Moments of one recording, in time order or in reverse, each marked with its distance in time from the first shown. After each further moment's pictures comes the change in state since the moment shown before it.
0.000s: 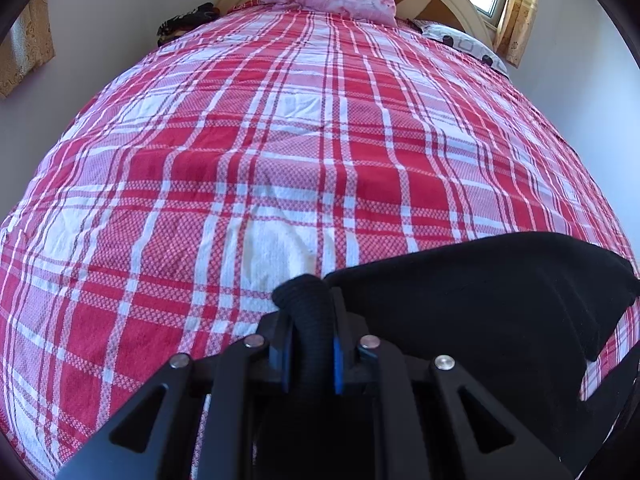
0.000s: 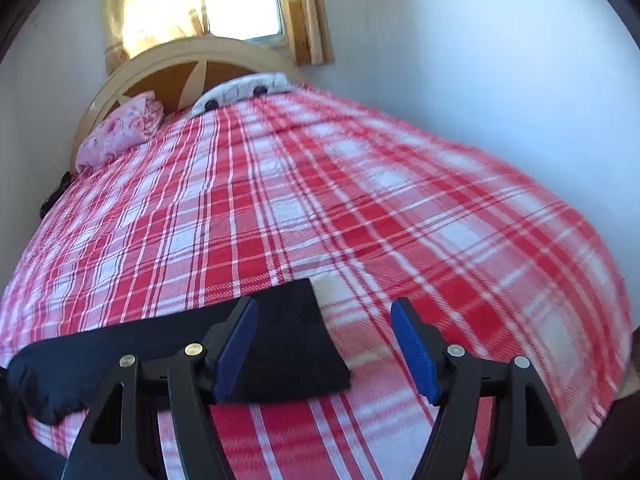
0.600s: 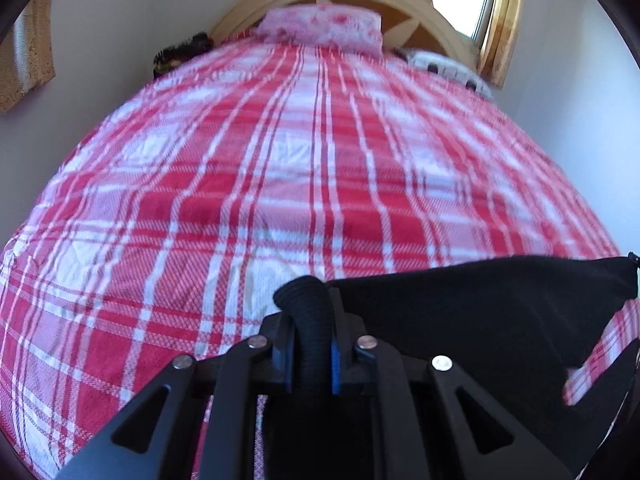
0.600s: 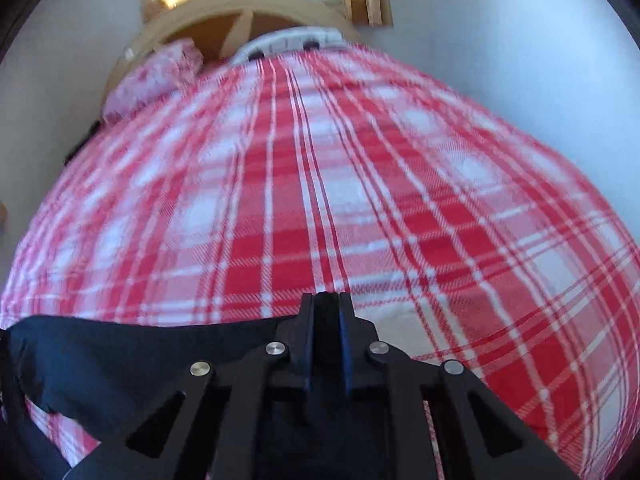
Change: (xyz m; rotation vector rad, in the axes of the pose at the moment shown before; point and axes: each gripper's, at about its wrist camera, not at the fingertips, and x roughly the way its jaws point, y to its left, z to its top) left arm -0.033 0.004 0.006 0.015 -0.151 -0.051; right arm 0.055 0.036 0.026 -0.141 0.077 0.119
